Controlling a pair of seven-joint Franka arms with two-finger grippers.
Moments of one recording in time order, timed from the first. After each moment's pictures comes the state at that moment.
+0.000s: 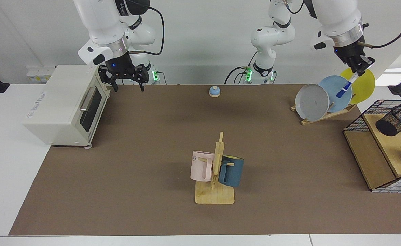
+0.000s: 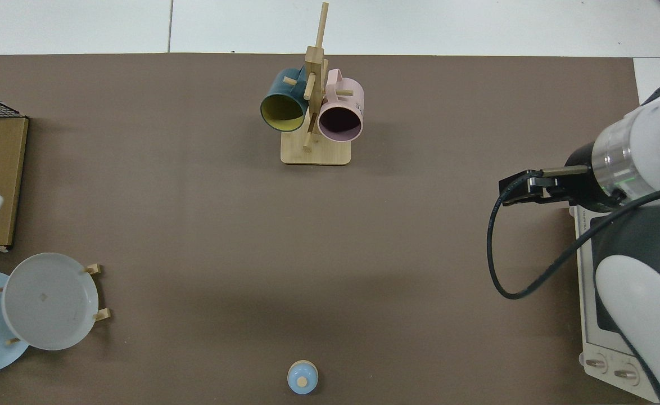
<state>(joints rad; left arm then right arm) 0.20 -0.06 -0.37 -1.58 0.74 1.50 1.18 0.01 0.02 0.18 -1.53 0.01 1.53 0.23</state>
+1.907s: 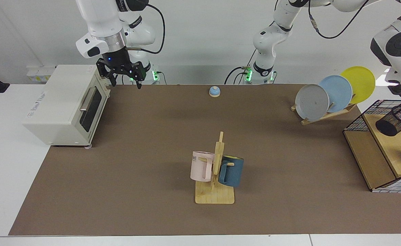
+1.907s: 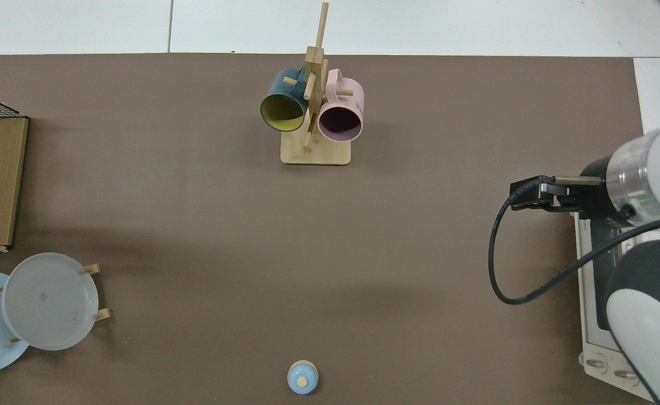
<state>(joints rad) 0.54 0.24 -0.34 -1.49 1.05 1.93 1.61 0.01 -0.05 0.18 -1.62 0.01 1.58 0.34</state>
